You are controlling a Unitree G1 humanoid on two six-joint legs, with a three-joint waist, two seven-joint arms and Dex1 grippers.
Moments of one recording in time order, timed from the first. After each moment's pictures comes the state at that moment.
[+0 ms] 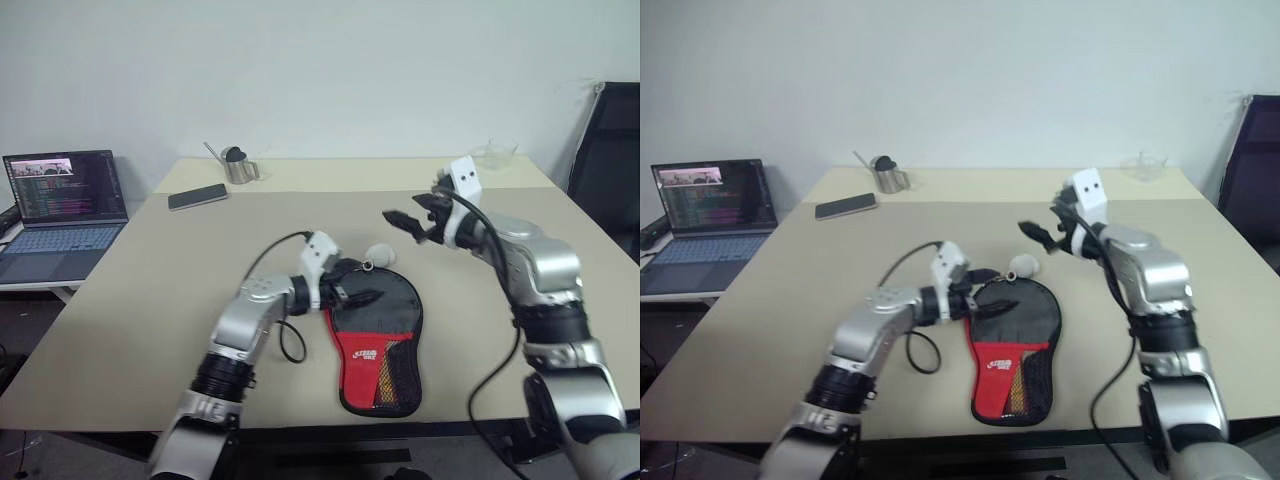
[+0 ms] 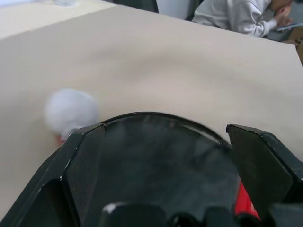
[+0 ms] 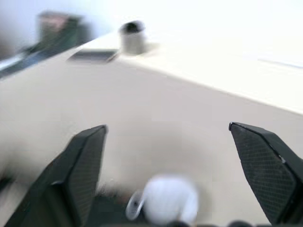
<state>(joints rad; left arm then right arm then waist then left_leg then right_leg) -0.64 0.21 -0.17 0.18 -0.19 0.47 -0.83 -0.97 -0.34 -0.05 0.28 0.29 0.73 0.48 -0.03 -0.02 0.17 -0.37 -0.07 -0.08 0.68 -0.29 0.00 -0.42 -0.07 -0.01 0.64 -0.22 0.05</state>
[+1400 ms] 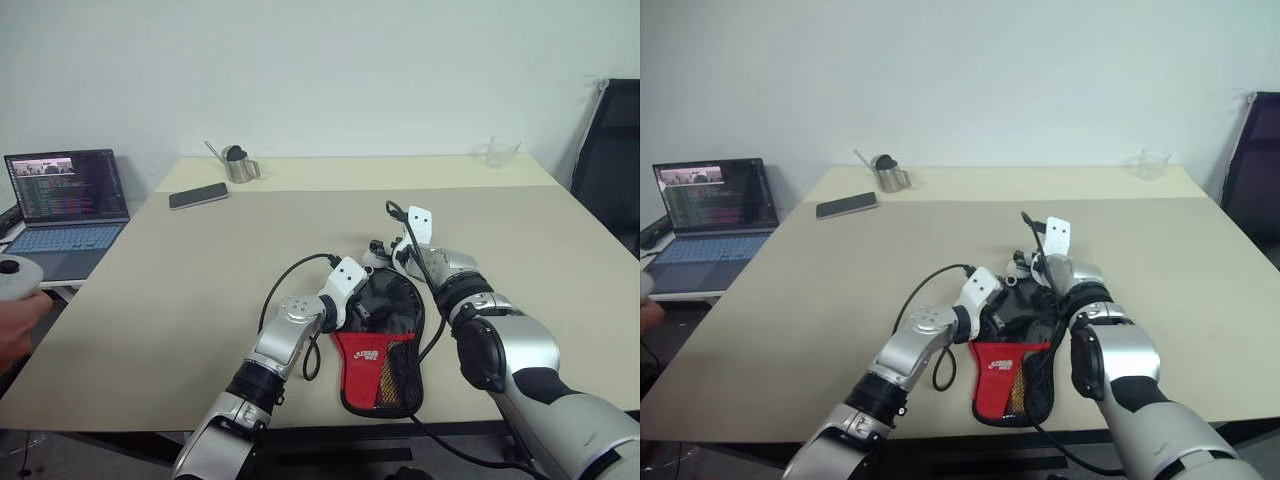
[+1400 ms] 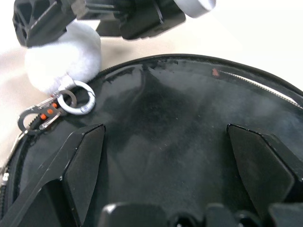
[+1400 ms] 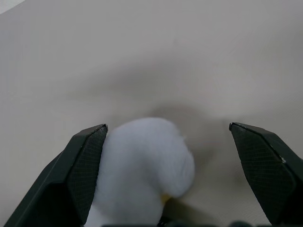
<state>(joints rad) -0.66 0.12 -0.24 0.44 -0.04 0.34 -0.64 -1.25 -0.09 -0.31 1.23 0.26 0.46 0.02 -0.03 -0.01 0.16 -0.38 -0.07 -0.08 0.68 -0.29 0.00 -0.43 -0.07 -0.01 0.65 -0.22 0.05</state>
